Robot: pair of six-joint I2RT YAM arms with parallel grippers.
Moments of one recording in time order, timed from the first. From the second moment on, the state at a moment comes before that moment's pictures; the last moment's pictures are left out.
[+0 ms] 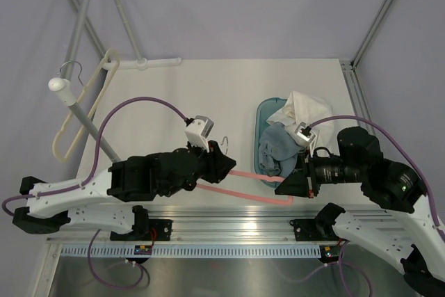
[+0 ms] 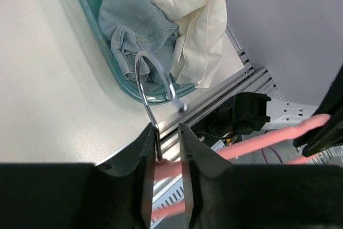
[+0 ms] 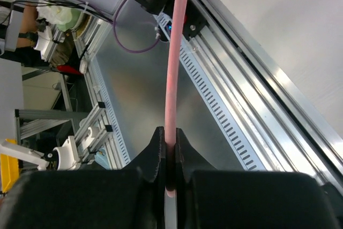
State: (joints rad) left arm -1.41 0.99 1.17 -0.61 -0.53 -0.80; right arm 0.73 0.71 1.21 -1.03 -0.64 0.49
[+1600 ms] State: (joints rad) left arm -1.42 0.98 1.33 -0.72 -0.48 -0.70; right arm 0.73 0.73 1.31 -1.22 -0.76 0.35
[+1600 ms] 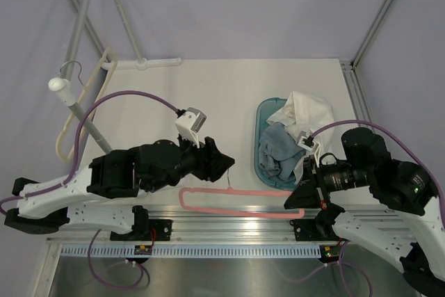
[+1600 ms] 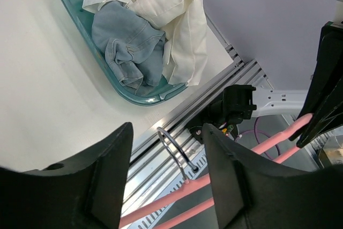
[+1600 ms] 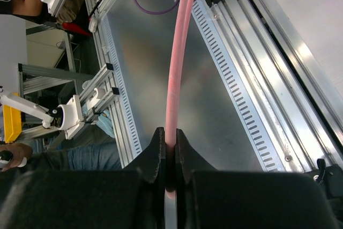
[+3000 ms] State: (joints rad) left arm -1.41 0.62 1.12 -0.51 -0.21 -0.56; right arm 0.73 0.68 1.26 -1.07 -0.96 0.37
